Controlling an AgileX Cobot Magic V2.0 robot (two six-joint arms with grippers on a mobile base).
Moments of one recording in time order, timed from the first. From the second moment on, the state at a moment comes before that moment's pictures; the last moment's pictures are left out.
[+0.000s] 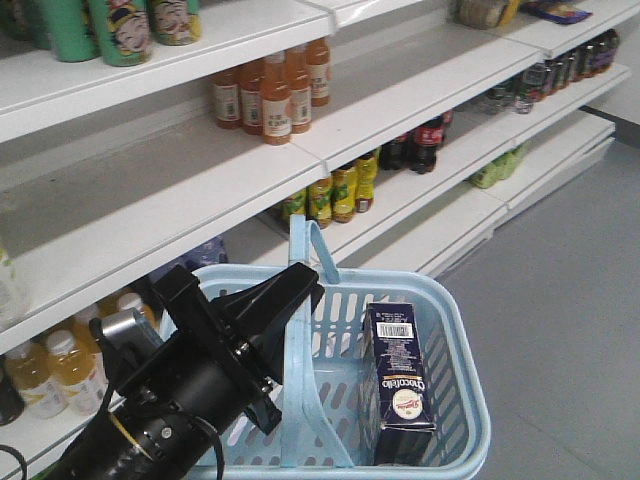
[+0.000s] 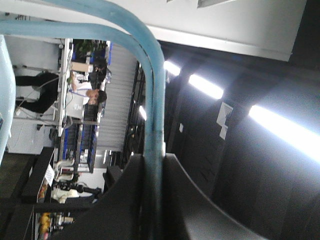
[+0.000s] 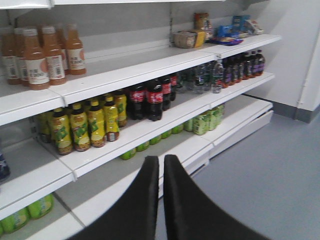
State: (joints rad) left arm -1.04 1.41 -0.45 -0.38 -1.09 -1.55; right arm -0.08 -0.01 0.03 -0.04 0.18 0.04
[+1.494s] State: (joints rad) left arm -1.04 1.41 -0.45 -0.38 -1.09 -1.55; right arm -0.08 -0.01 0.03 -0.04 0.18 0.04
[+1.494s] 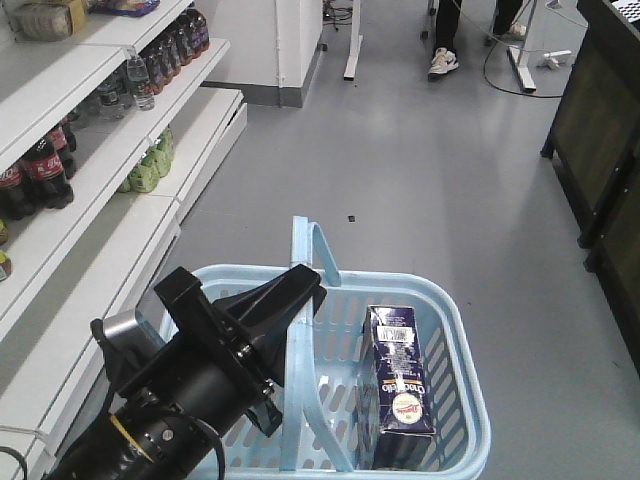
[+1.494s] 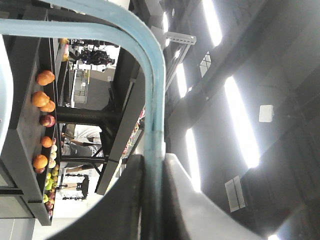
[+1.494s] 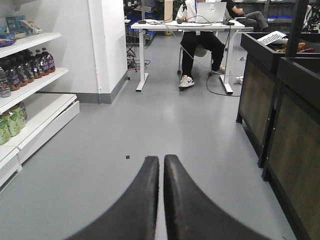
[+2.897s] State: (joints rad) left arm -1.04 1.41 -0.45 -0.38 -1.09 -1.55; right arm -0.08 -0.01 0.03 -0.04 0.18 0.04
